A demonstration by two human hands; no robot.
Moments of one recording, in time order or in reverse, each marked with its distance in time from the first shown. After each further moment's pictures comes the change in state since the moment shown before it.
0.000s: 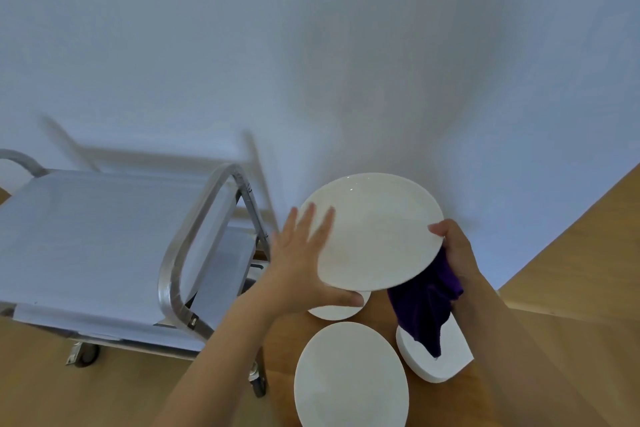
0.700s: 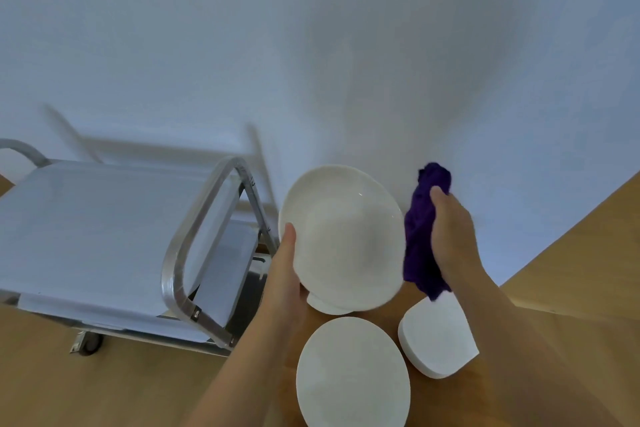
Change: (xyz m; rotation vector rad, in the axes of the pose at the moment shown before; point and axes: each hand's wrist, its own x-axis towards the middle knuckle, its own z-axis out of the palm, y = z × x) left_hand -0.011 0.003 0.026 -1.723 0.287 -0.447; right_hand 0.014 -0.011 0.024 -0.693 0.421 -0.454
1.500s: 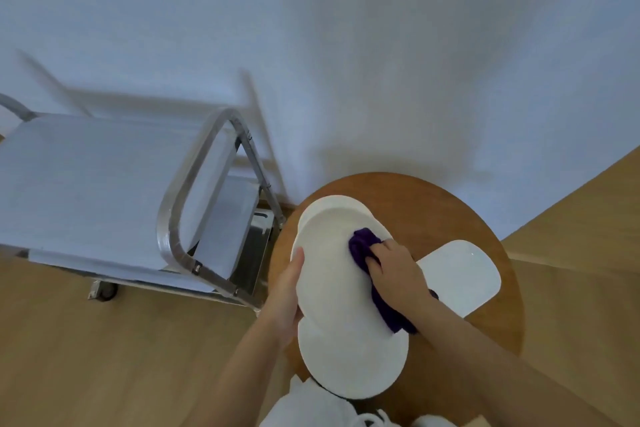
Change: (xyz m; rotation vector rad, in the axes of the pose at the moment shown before) left_hand -0.013 -0.062 -0.052 0.240 0.014 -0.299; right_hand -0.037 0.136 0.039 -0.879 -0.405 -0.302
